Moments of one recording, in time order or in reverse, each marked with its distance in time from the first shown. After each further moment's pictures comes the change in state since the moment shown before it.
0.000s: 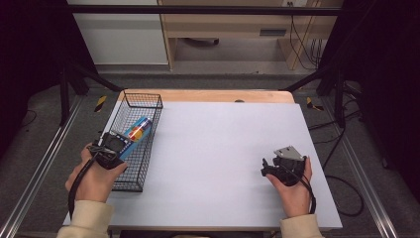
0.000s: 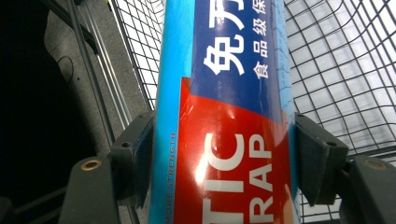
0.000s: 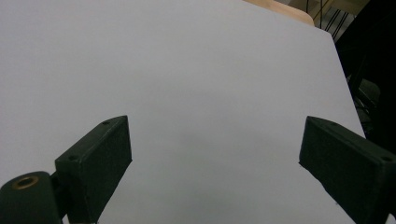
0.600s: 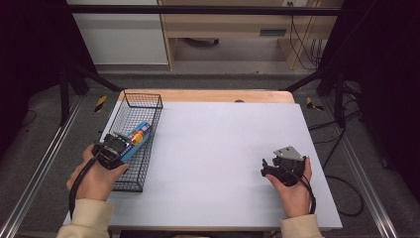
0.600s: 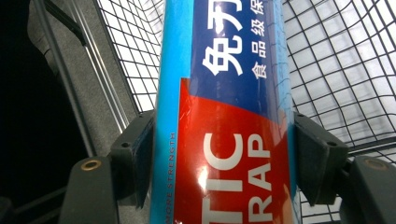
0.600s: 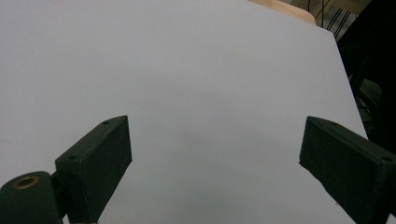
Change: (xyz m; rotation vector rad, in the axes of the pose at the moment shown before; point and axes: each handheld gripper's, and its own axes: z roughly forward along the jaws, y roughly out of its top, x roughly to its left) left arm -0.001 0.001 0.009 0.048 -0.036 0.015; right arm 0.000 0.000 0.000 0.005 0.003 -0.002
